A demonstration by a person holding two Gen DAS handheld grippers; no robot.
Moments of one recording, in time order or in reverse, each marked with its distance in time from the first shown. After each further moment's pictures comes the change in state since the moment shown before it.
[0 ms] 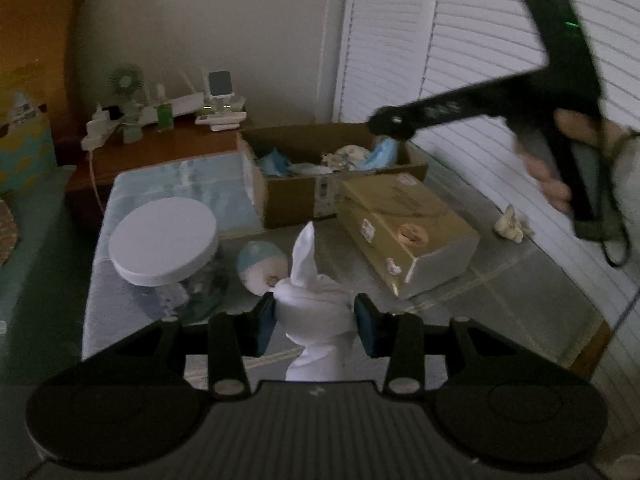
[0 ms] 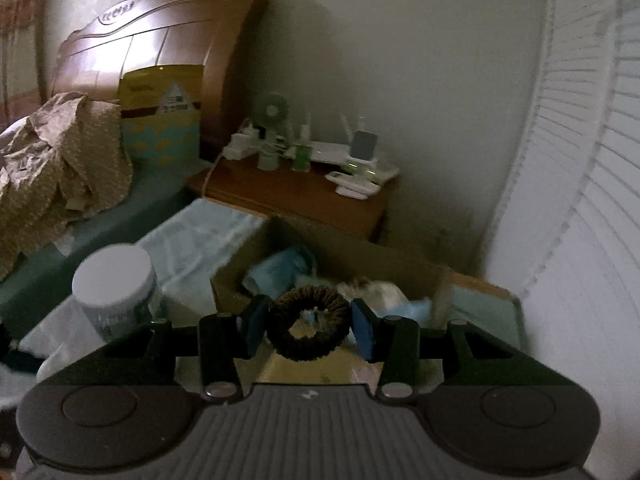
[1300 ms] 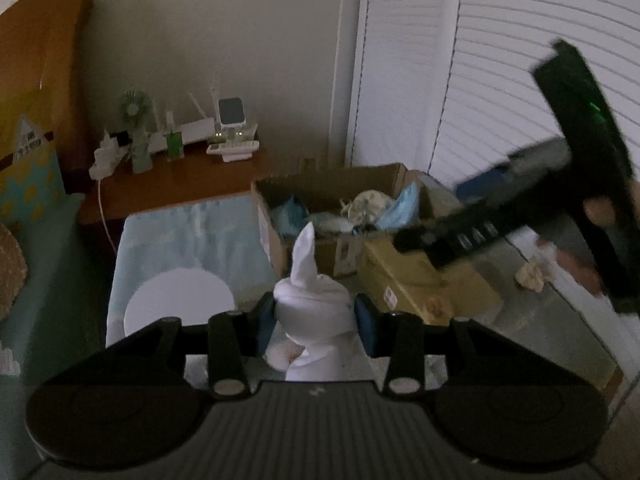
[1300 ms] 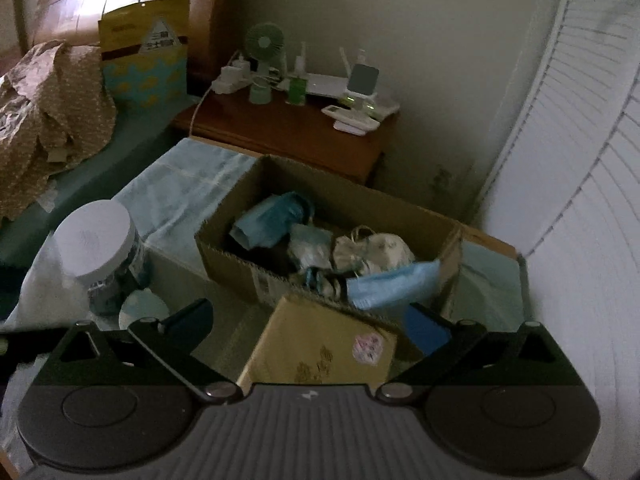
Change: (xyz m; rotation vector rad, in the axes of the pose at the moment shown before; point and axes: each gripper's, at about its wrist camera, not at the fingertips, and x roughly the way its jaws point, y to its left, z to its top) left arm 0.017 0.005 0.056 0.014 -0.039 0.041; right arm 0.015 0.001 -0.003 0.021 0.239 -0.058
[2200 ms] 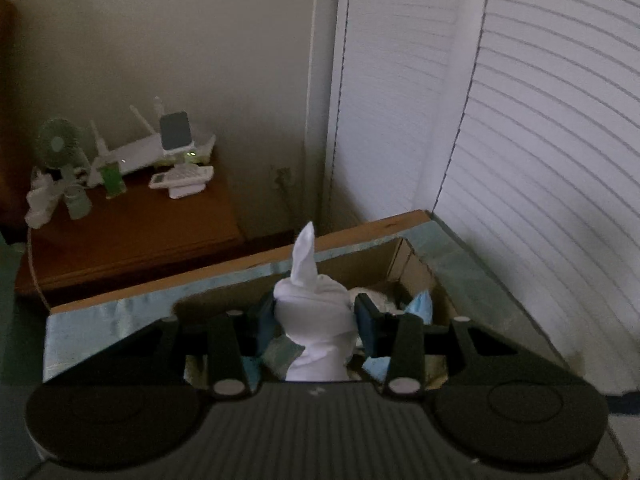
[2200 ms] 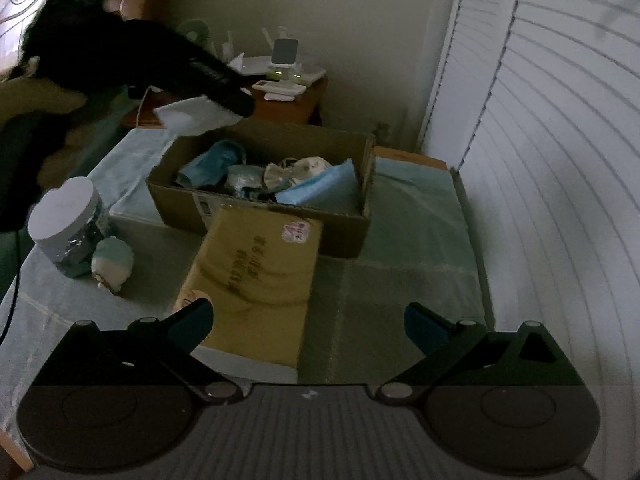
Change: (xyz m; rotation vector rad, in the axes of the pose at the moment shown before) left arm 0.156 -0.021 0.129 0.032 0.079 -0.051; right arm -0.039 -0.032 -0.074 0.193 0.025 -0.100
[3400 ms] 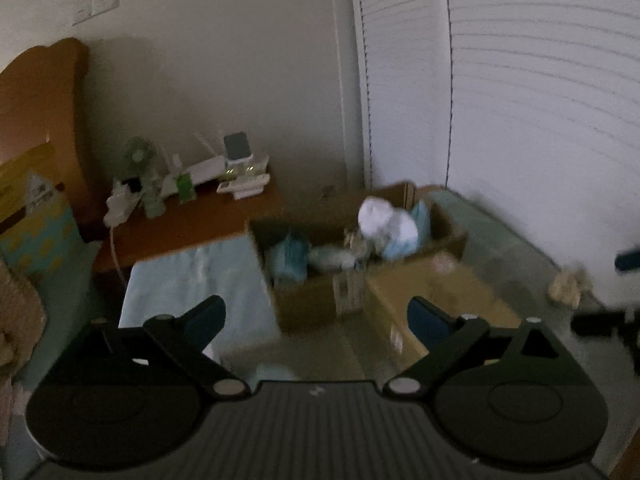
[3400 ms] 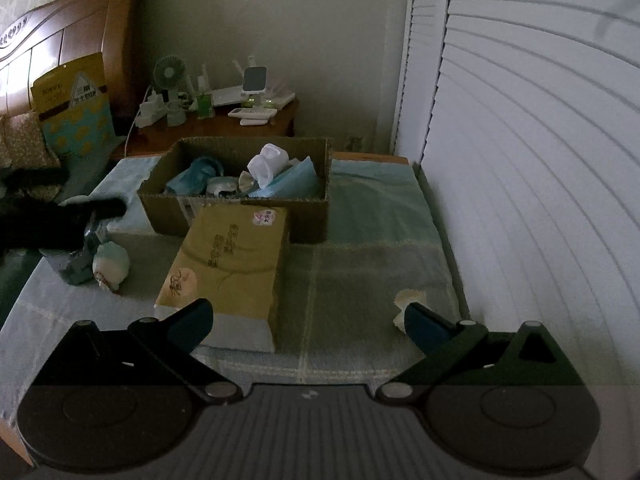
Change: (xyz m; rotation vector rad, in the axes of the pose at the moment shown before) left arm -0.111 -0.035 -0.137 0.054 -0.154 0.194; right arm -0.037 -0.018 -0.048 0.097 -0.104 -0.016
